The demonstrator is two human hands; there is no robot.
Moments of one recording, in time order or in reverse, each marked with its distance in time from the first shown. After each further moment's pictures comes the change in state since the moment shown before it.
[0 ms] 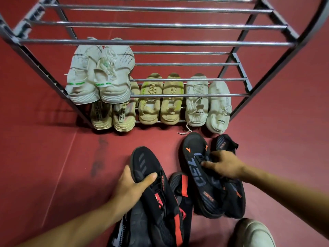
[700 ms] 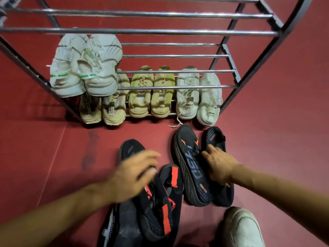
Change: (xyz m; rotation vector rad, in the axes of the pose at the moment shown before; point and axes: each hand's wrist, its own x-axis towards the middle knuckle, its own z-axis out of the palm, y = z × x) left_hand 0.005 0.028 0.000 0.543 -0.240 0.992; right_hand -0.021 0.017 0.004 -0.744 -0.071 -0.245
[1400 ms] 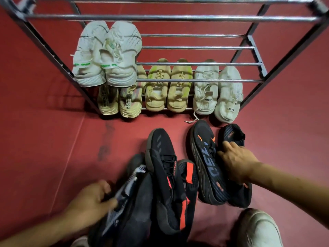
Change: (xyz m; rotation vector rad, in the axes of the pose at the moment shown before) left_hand -0.135 -0.043 -0.033 -0.047 -0.126 -0.944; right_hand 0.002 -0.012 -0.012 -0.311 -0.063 -0.031
